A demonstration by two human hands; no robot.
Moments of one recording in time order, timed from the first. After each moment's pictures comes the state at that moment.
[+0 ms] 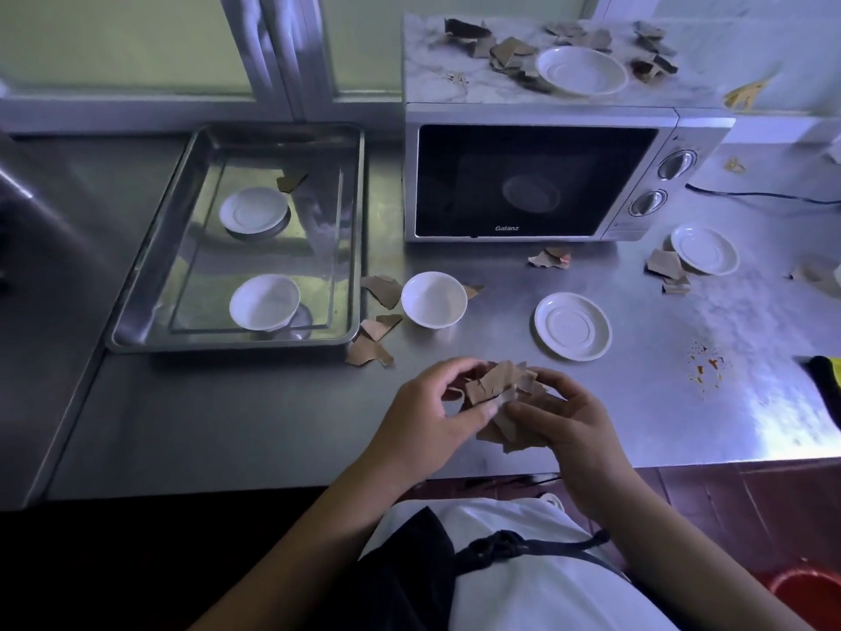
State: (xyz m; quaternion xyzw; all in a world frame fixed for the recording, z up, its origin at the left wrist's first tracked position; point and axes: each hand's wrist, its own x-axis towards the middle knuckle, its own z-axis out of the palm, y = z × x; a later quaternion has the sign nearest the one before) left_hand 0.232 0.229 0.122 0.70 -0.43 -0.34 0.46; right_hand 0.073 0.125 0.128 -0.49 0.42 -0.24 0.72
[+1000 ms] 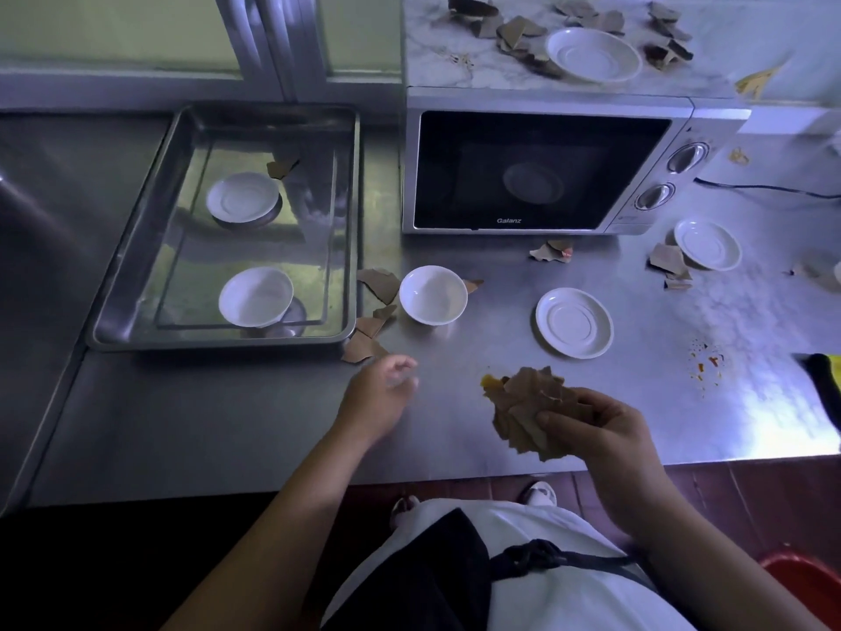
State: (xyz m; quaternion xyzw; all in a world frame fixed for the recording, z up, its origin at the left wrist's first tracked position) left_hand 0.298 0.215 0.050 0.79 -0.28 -0.36 0.40; right_hand 0.055 0.110 0.118 -0.52 0.47 -0.25 0.67
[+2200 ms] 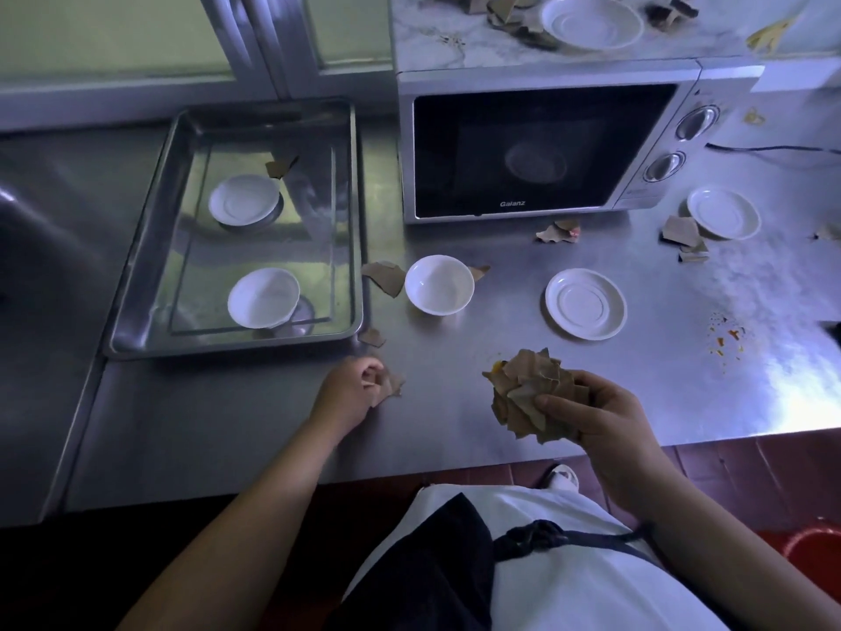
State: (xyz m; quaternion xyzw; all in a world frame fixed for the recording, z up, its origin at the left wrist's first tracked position) left_hand 0.352 0.234 -0.003 0.86 -0.33 -0.30 0.25; right_hand 0.064 0.111 0.111 -0.49 0.48 -0.22 0.69
